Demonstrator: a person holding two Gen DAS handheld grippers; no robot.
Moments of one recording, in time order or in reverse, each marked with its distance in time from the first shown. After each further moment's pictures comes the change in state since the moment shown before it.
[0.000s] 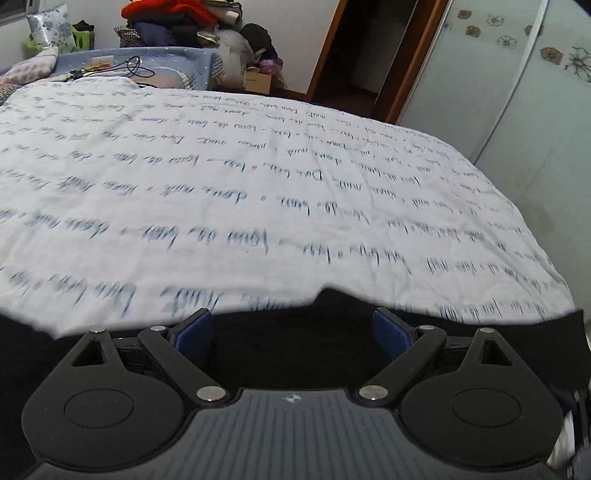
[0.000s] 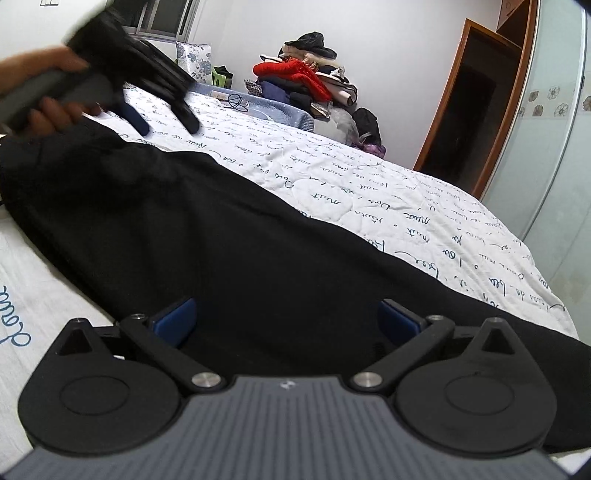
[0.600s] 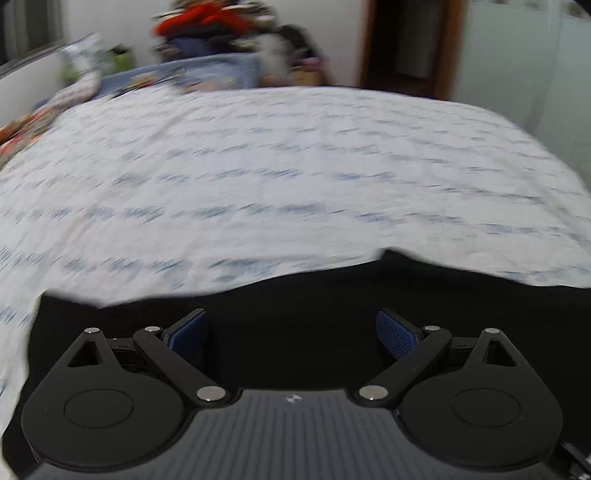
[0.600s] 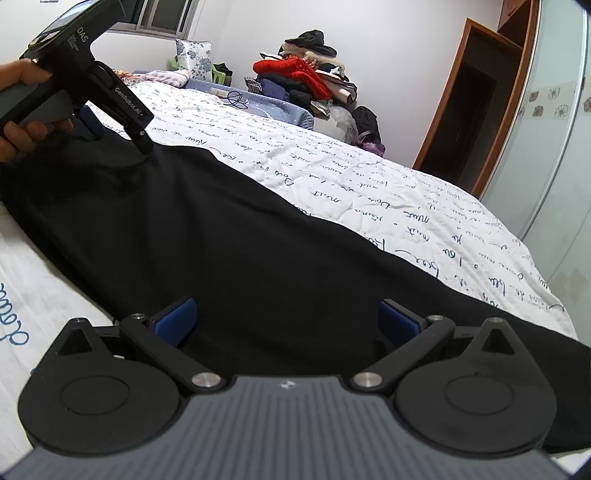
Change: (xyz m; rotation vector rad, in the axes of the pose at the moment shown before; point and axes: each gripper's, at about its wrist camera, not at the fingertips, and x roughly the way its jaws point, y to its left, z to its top) left arm 0.012 -0.020 -0.015 0.099 -0.007 0.208; right arm 0.005 0.002 0.001 -0.006 0.006 -0.006
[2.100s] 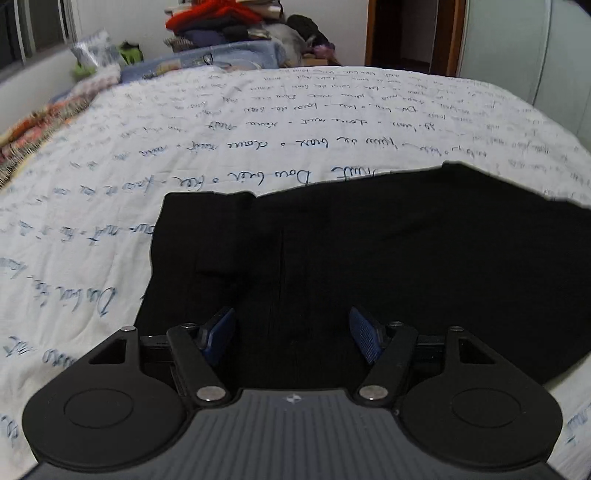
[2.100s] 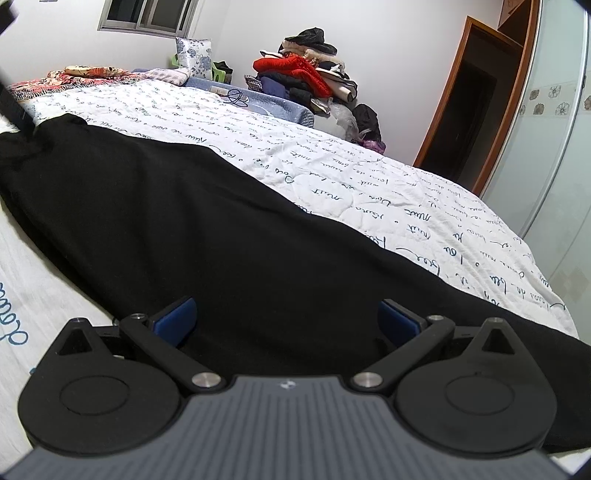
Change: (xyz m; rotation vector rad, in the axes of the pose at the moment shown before) left arm -0.072 0.089 -0.089 0.018 0.043 0.110; right arm 0.002 -0.001 -0.002 -0.002 0.004 0.003
